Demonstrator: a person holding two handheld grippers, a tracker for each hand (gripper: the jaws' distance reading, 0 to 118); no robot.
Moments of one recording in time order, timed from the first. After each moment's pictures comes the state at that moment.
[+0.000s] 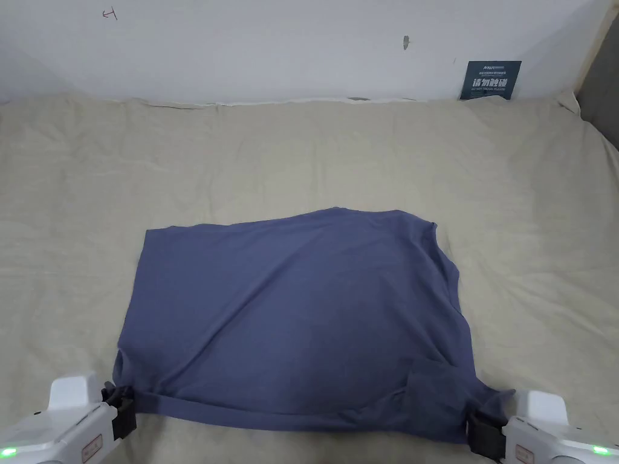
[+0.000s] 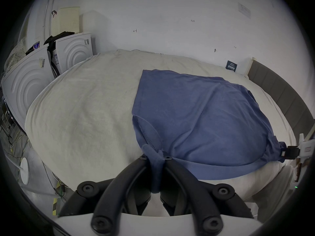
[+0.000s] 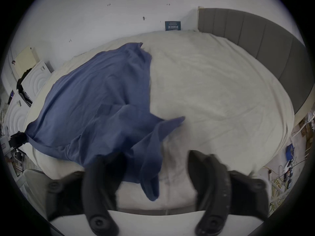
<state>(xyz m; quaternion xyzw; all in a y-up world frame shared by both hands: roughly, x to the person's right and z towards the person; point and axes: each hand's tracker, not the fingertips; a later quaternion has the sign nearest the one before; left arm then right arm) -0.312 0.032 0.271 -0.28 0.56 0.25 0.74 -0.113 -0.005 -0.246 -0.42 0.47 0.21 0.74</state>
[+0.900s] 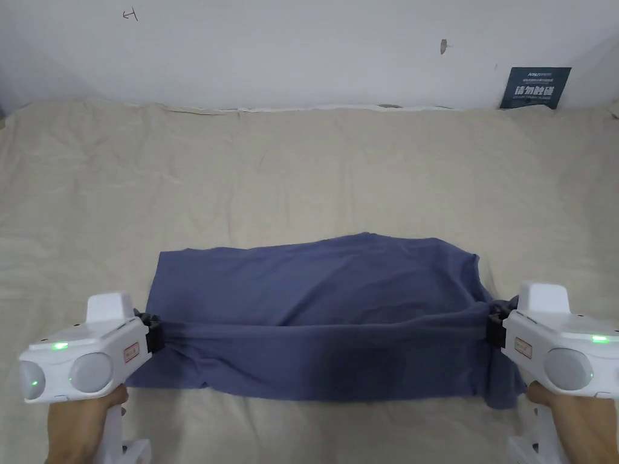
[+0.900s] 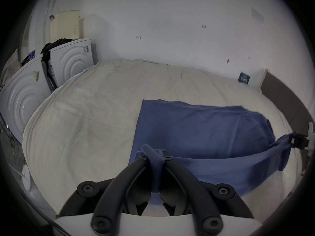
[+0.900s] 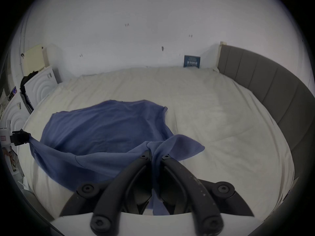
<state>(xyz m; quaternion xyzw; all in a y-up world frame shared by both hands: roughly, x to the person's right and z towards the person) -0.485 0.059 0.210 -0.28 0.58 0.24 0.72 -0.317 0.067 -0.289 -0.31 0.52 0.21 0.77</state>
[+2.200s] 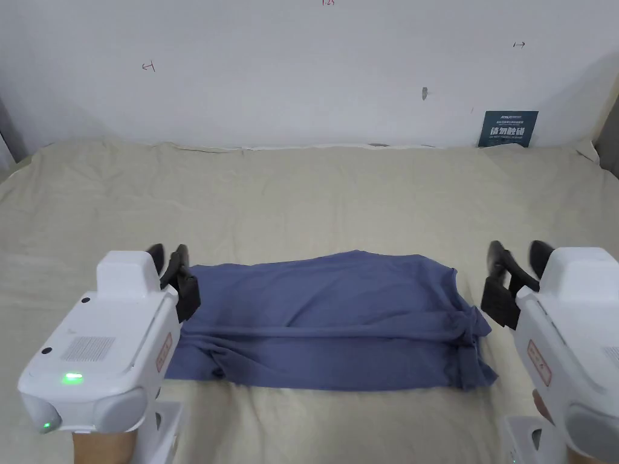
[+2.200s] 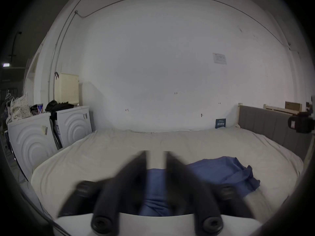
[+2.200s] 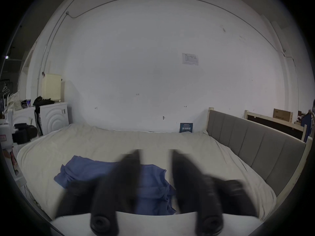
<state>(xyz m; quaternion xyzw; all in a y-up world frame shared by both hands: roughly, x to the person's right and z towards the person) -0.318 0.188 0.180 -0.07 0.60 0.02 0.80 -0.158 0.221 -0.185 -0.05 0.56 0.07 0.82</state>
